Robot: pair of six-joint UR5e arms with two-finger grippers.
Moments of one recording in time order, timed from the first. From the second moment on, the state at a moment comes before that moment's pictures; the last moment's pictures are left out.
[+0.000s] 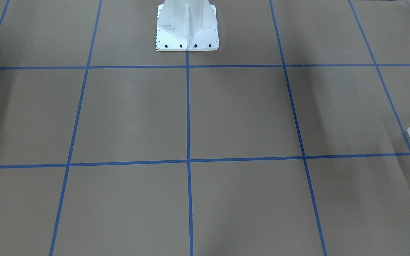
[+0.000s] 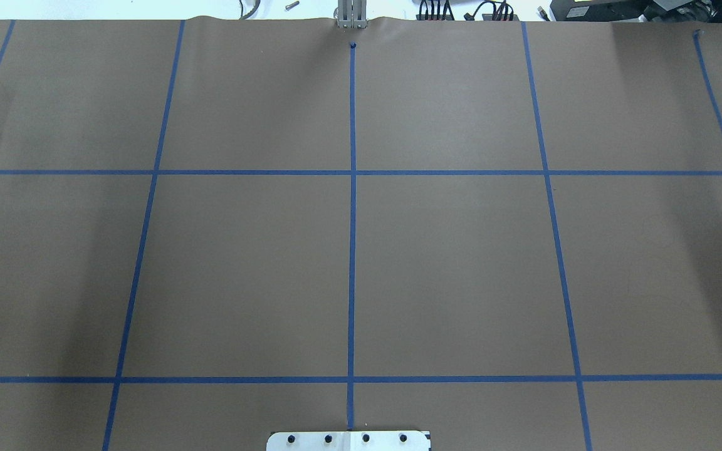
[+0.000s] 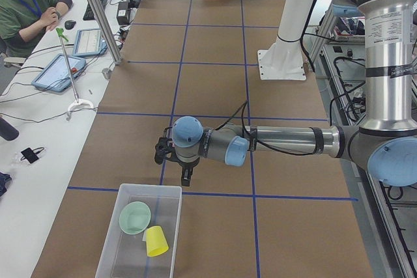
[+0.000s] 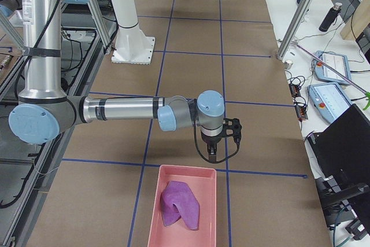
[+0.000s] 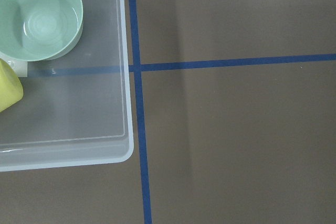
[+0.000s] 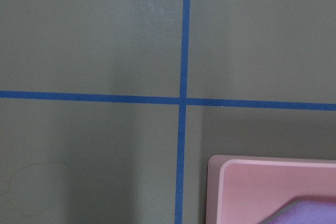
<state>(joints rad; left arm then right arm) -1.50 -1.45 -1.69 -1.80 -2.46 -0.14 1.49 -1.66 1.70 -1.39 2.26 0.16</state>
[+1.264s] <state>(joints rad) -1.50 -1.56 -1.53 -2.11 -2.41 -0.13 1.49 -1.67 1.70 -1.38 2.26 0.09</state>
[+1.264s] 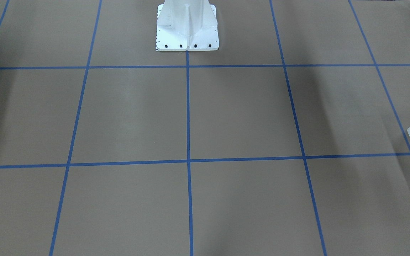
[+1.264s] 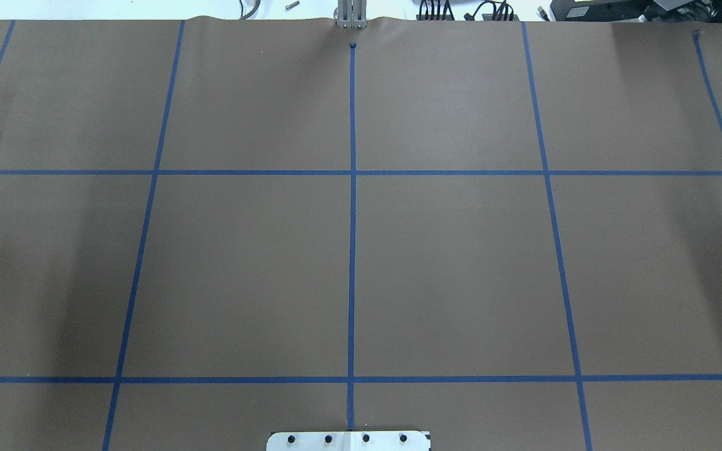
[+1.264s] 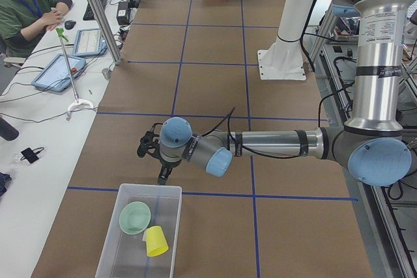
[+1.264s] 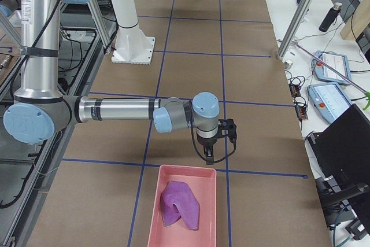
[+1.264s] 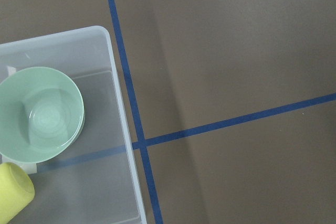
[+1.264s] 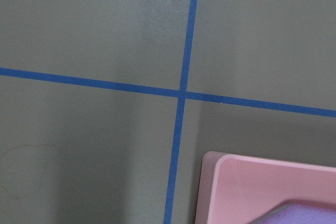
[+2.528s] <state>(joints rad) -1.54 -1.55 -1.53 -1.91 -2.39 -0.13 1.49 -1.66 1.70 -1.38 2.26 0.09</state>
